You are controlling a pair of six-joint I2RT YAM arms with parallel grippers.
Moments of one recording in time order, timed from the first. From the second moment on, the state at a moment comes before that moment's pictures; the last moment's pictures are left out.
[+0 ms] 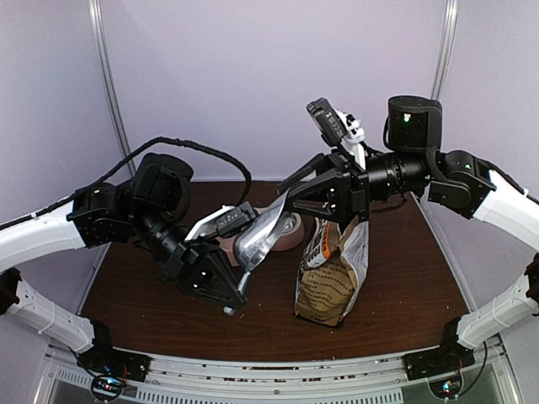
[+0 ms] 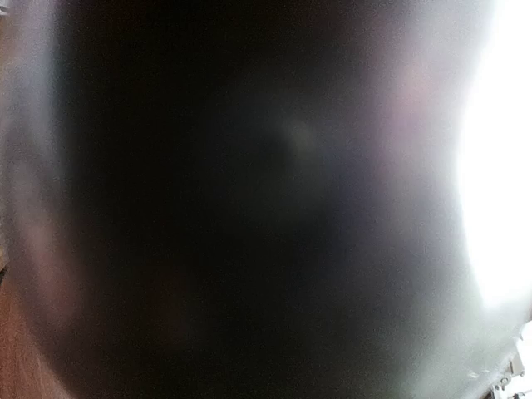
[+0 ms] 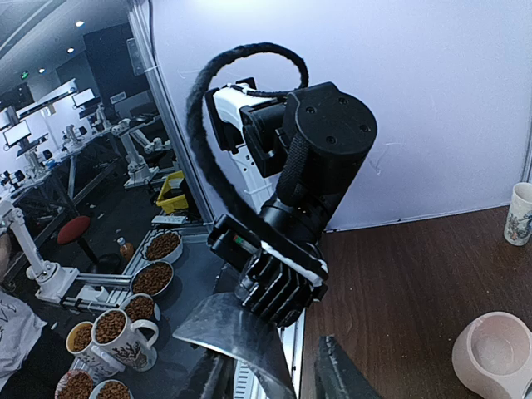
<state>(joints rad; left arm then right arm) -1.10 1.24 1.24 -0.58 1.01 -0.26 1.01 1.30 1.48 -0.33 -0.70 0.11</state>
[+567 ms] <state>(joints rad) -1.10 1.25 1.23 -0.54 1.03 -0.26 1.01 1.25 1.41 -0.31 -0.74 0.13</state>
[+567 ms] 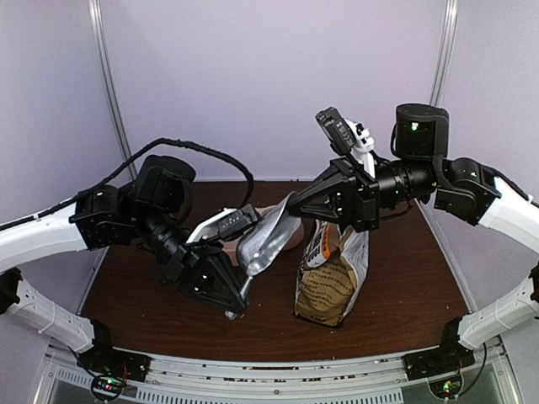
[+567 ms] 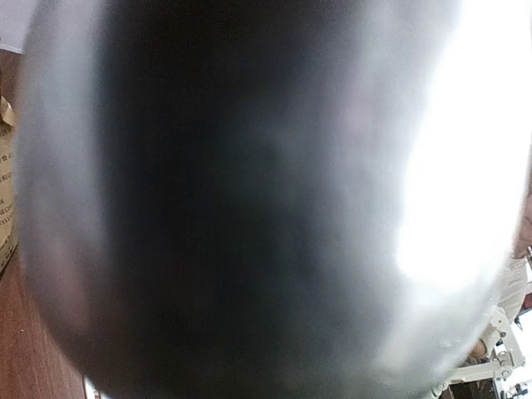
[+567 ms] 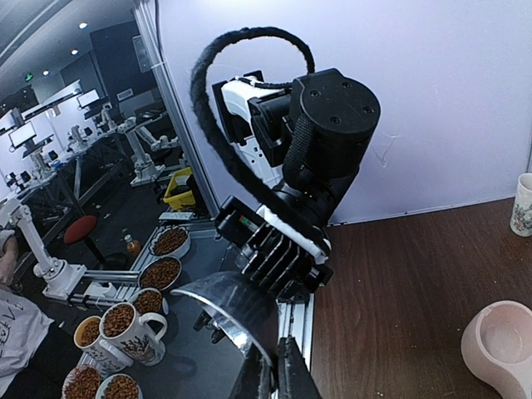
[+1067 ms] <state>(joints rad) -1.06 1.05 0.95 -0.11 0.52 -0.27 1.00 1.05 1.17 -0.27 -0.25 0.51</state>
